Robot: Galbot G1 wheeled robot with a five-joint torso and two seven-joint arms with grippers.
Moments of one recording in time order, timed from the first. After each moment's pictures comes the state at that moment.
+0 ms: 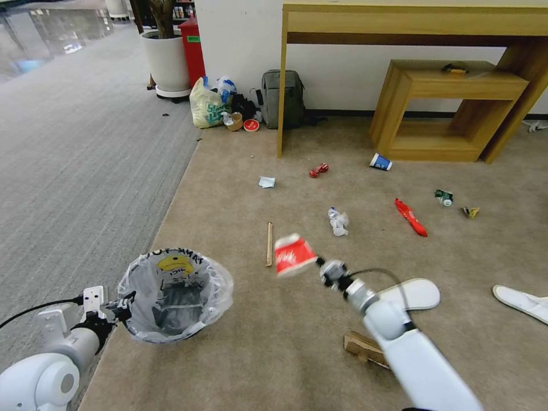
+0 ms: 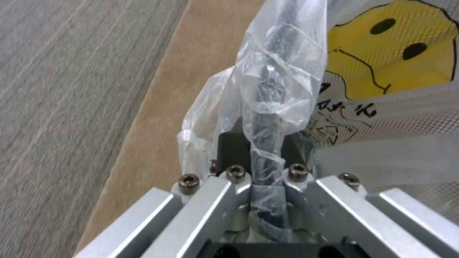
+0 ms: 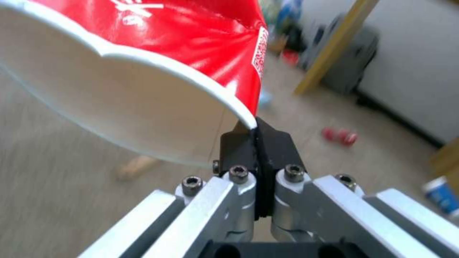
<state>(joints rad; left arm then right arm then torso) 1.53 -1.22 -0.91 -2.13 -0.60 0.73 -0.01 -0.94 1.07 0.20 1.51 0.05 0.07 -0.25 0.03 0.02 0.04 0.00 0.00</state>
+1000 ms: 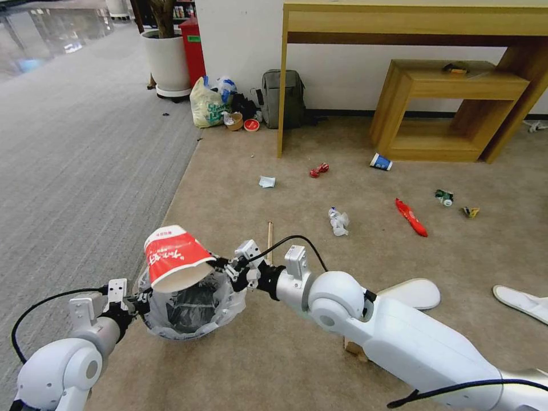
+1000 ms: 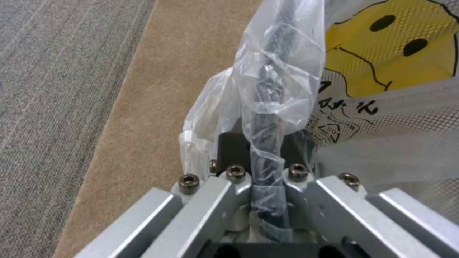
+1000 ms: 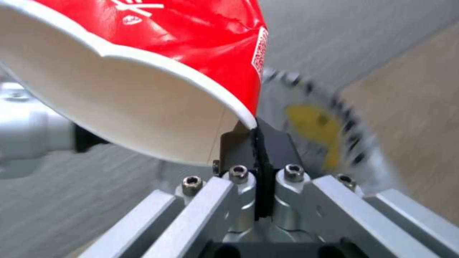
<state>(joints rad) 1.50 -1.19 -0.81 -2.11 -0.56 0.74 -0.02 -0.59 0.98 -0.46 2.02 1.04 -0.46 0.06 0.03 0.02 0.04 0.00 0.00</state>
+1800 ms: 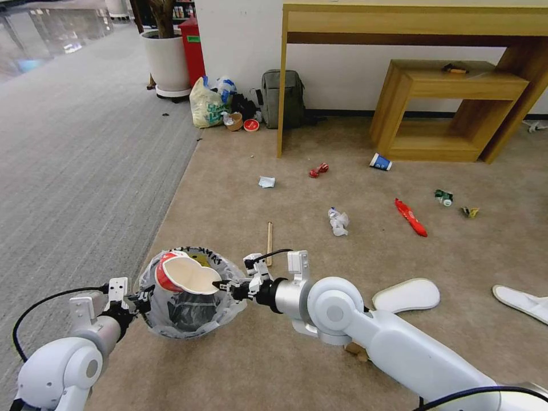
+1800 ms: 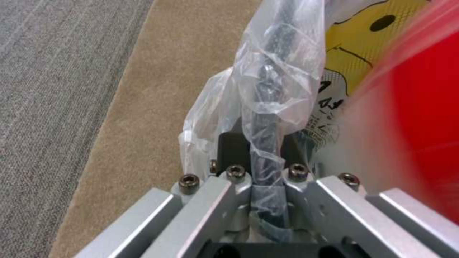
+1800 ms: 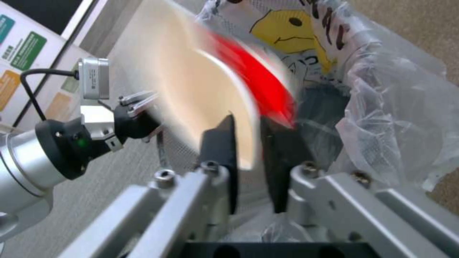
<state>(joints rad) 1.49 -1.19 -0.81 -2.10 -0.56 0.74 -0.01 -0.65 1.04 -0.39 1.97 1.48 -0.53 0.35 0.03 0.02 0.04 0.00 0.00</state>
